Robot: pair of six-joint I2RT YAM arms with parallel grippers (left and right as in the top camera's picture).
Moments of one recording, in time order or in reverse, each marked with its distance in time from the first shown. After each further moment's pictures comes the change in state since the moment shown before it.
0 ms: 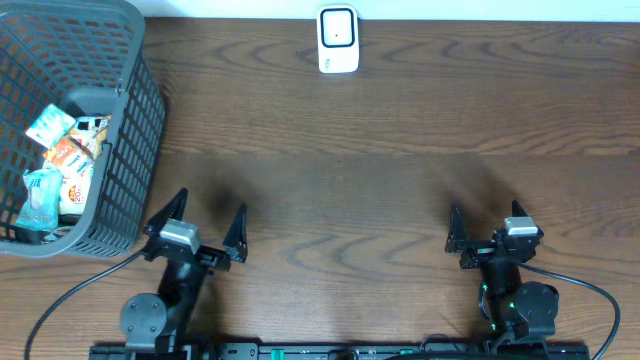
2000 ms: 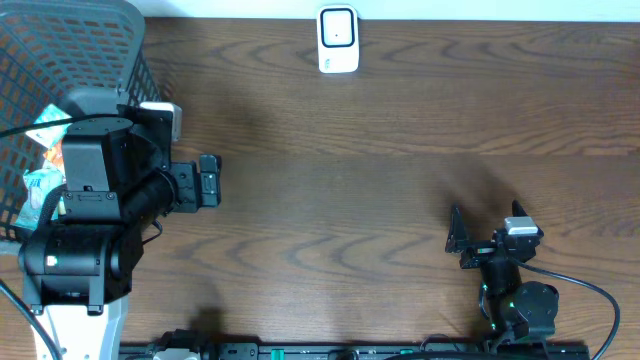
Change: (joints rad) left arm 0.003 0.984 1.203 -1.102 -0.160 0.093; right arm 0.000 0.002 0.000 0.000 0.003 0.000
